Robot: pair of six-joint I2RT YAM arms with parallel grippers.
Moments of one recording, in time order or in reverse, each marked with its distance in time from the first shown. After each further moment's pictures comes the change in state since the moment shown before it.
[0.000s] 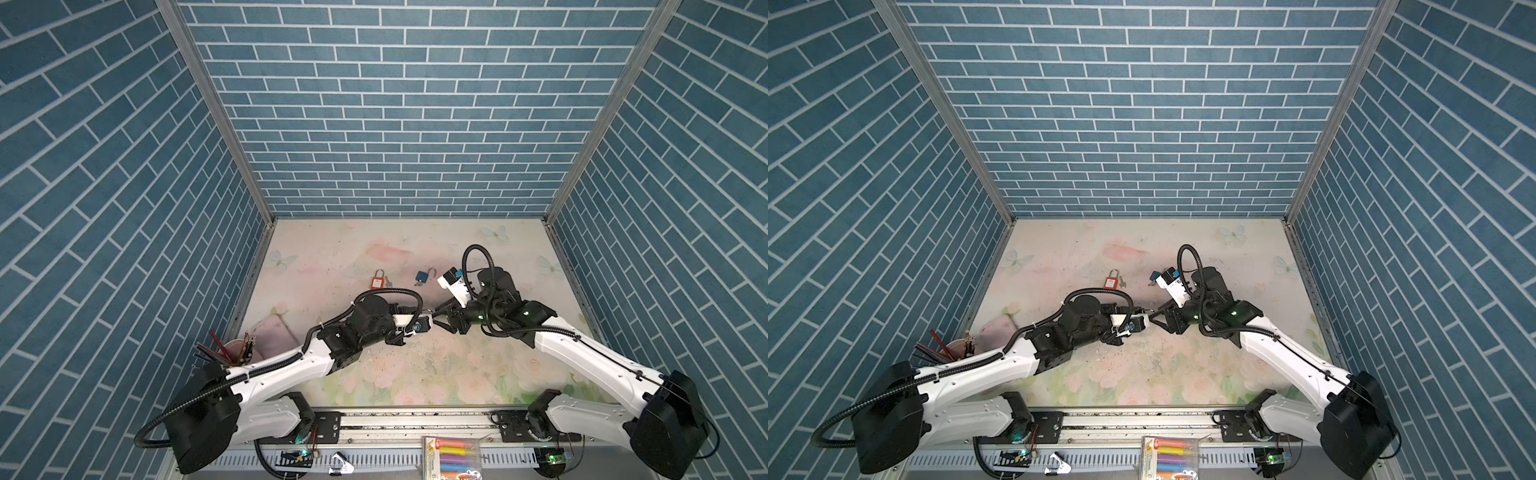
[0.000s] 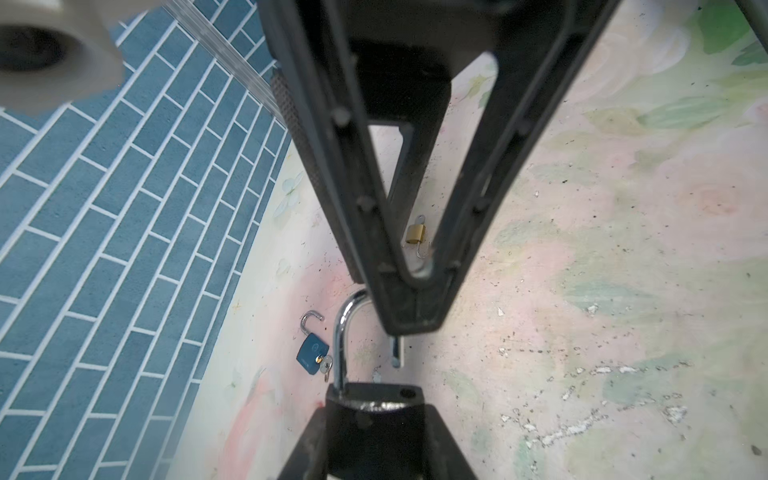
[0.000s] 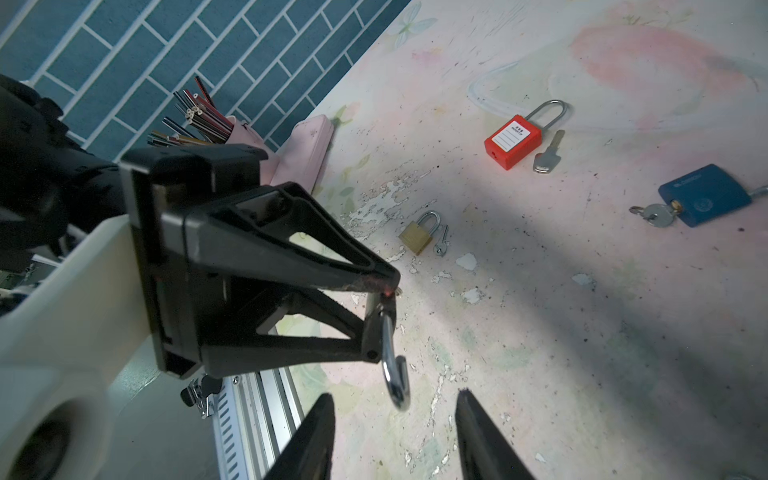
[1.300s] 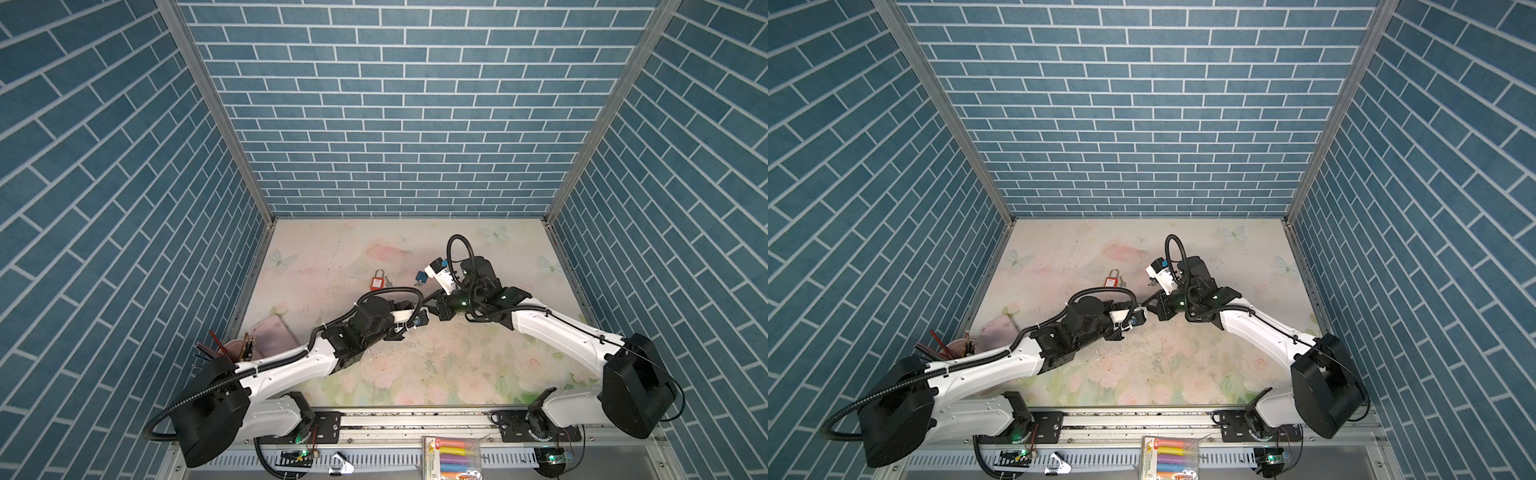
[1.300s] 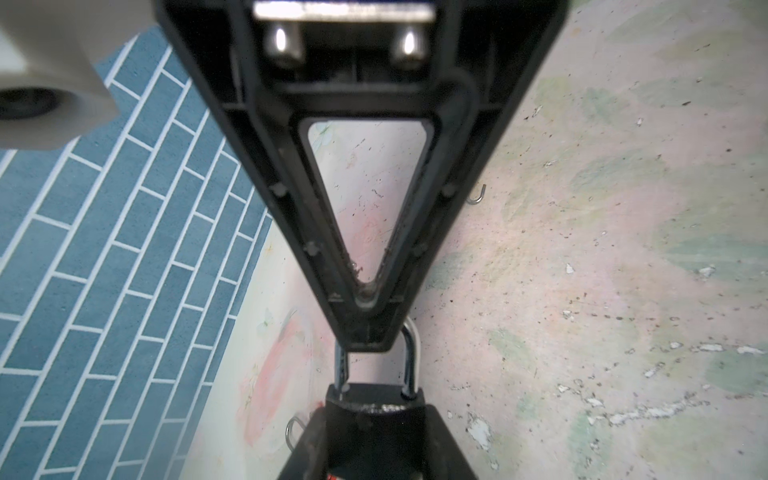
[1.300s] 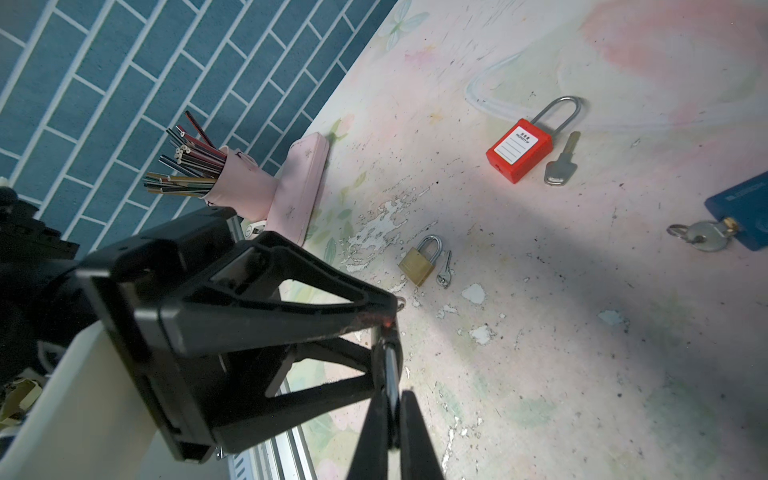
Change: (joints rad) left arm -0.002 0.042 -0.016 0.036 -0.196 -0.019; right arm 0.006 0.217 0.096 0.107 -0.045 0.114
